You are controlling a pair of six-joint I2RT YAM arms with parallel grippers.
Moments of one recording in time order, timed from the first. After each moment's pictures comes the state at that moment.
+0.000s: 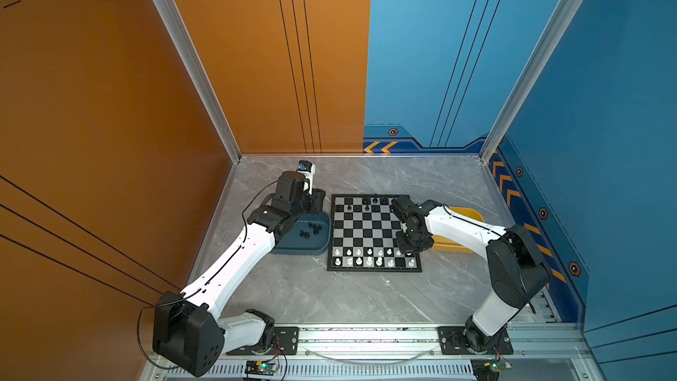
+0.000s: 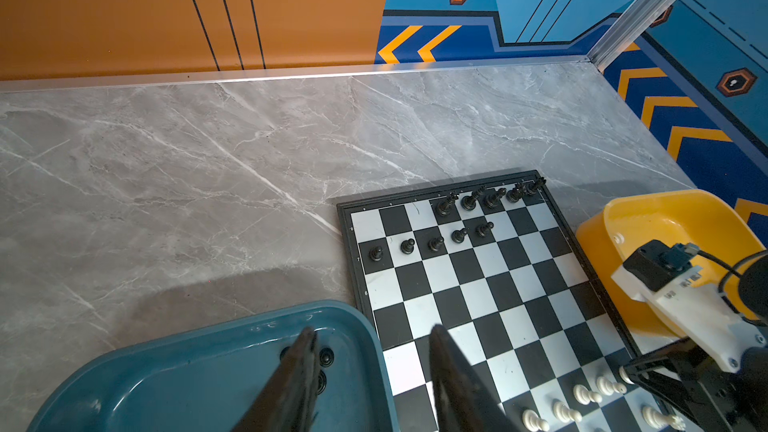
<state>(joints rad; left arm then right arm) -0.39 1.25 1.05 -0.37 0.00 -0.23 0.57 1.70 1.13 -0.94 0.06 0.46</state>
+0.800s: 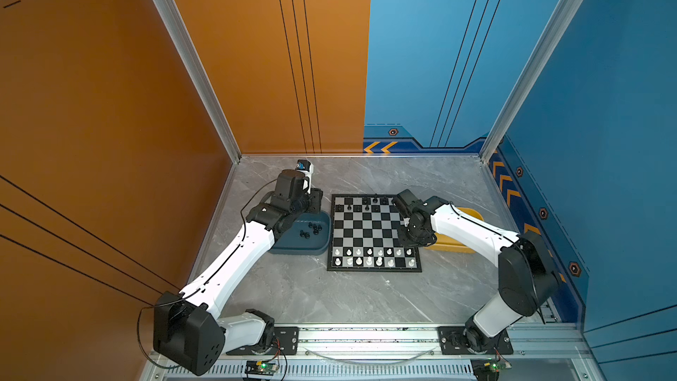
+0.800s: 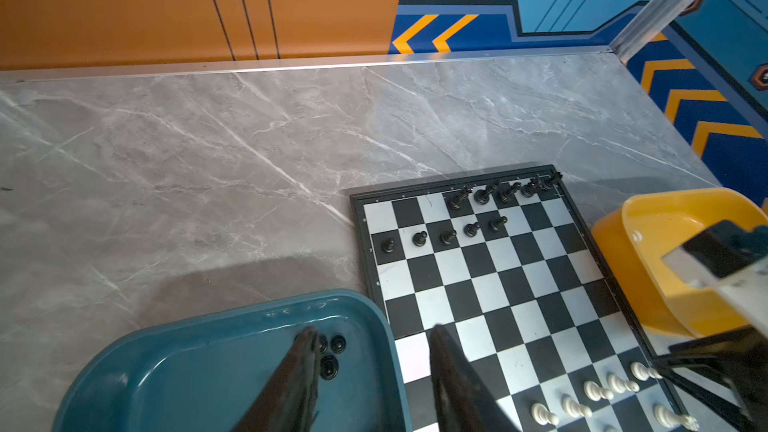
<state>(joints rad) -0.36 1.26 1.11 -0.47 -0.05 -0.22 0.57 1.61 1.20 -0.97 0.08 0.47</state>
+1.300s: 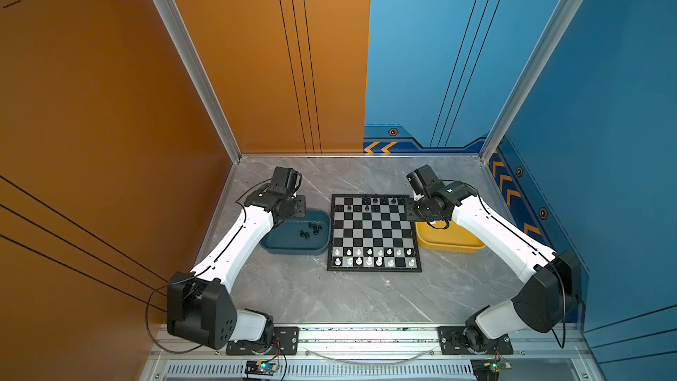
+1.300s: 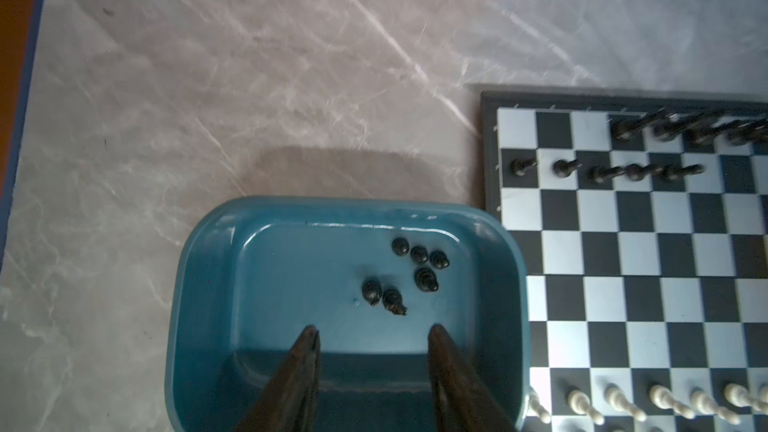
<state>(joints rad) -0.23 1.42 1.18 -0.80 -0.11 -0.26 0.50 1.51 1.36 -0.97 0.13 0.45</state>
